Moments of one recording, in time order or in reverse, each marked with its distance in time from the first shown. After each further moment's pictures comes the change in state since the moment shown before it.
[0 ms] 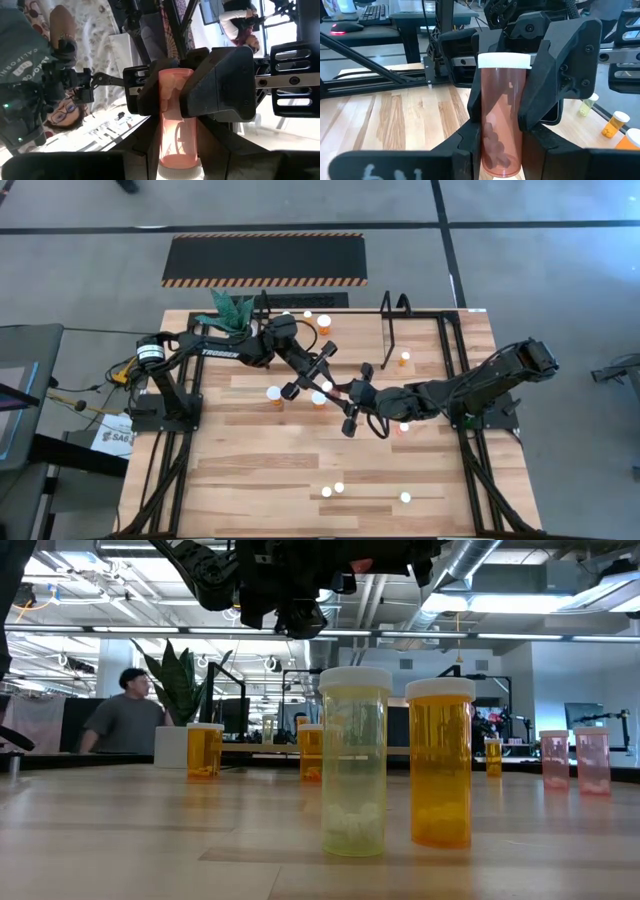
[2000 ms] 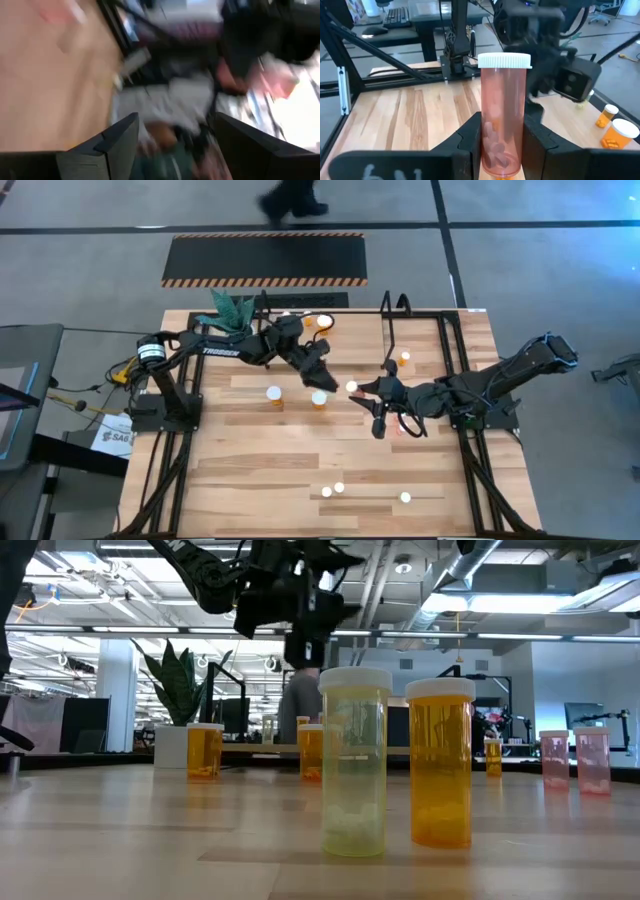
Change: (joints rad) left arm 0.017 0.002 -0.001 -0.185 -0.108 1.503; right arm 0.081 -0.246 0.000 -0.302 0.003 0.078
